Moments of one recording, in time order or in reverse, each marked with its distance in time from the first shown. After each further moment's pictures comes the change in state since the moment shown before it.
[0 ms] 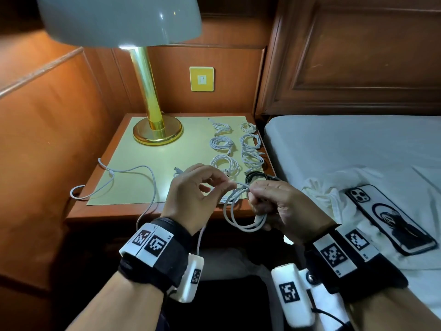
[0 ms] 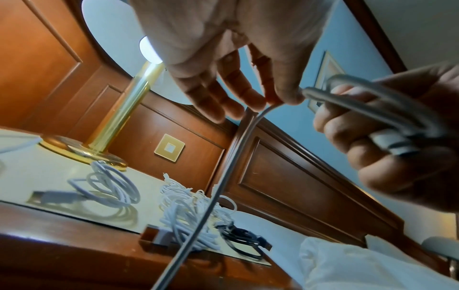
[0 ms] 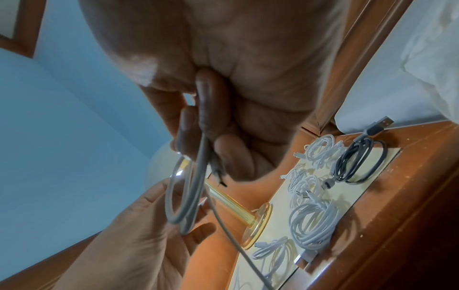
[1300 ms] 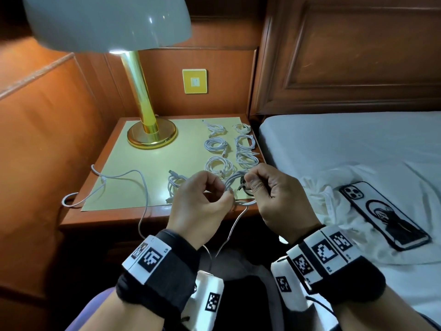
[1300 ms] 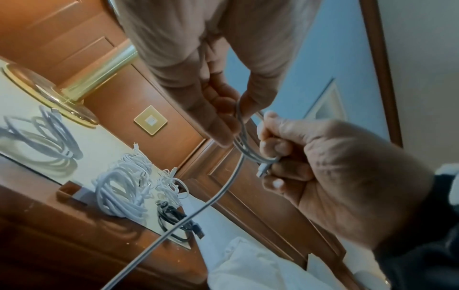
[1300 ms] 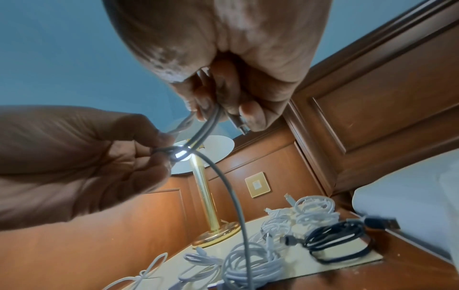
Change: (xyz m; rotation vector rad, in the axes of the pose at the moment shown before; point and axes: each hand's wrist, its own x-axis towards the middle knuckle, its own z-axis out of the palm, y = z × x) left_hand -0.009 0.030 0.013 -0.216 -0.015 -0.414; right_hand 0.003 0.011 -0.005 -0.717 0.423 -0.545
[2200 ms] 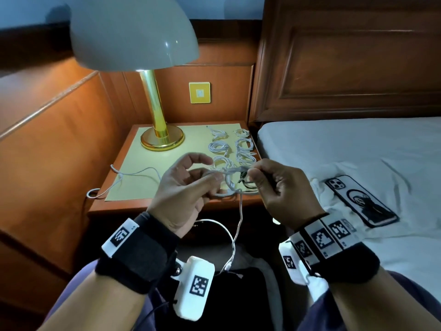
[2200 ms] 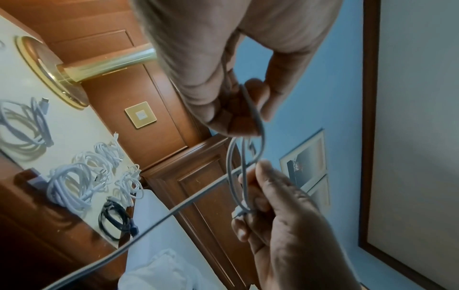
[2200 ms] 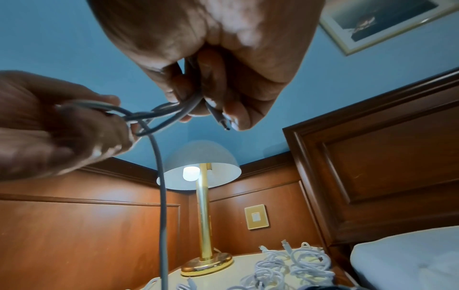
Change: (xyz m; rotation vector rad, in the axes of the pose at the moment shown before) left_hand -0.046 0.051 -0.052 -0.690 -0.230 -0.077; right_hand -0.038 -0.046 -0.035 -0.044 0.016 -0.167
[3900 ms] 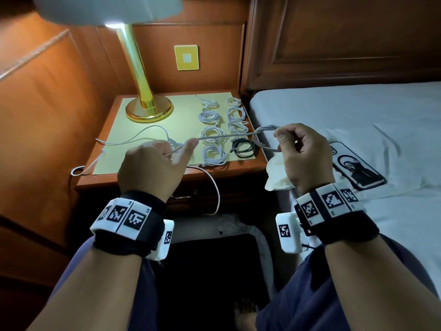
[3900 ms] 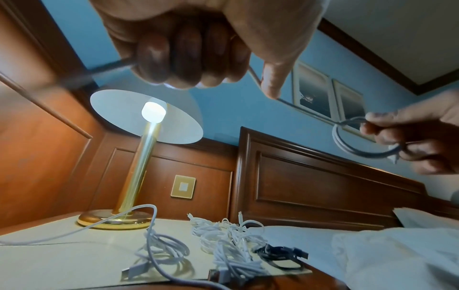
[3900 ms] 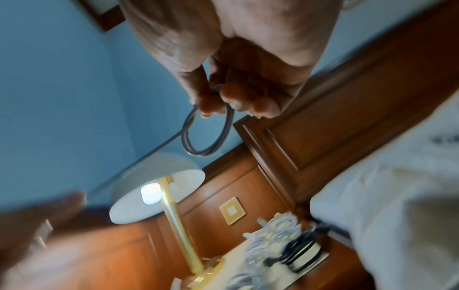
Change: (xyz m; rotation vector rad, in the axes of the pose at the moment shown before) left_hand -0.001 -0.012 -0.028 1.454 0.477 0.282; right_hand -0.014 0.040 -0.010 -0.024 0.340 0.310
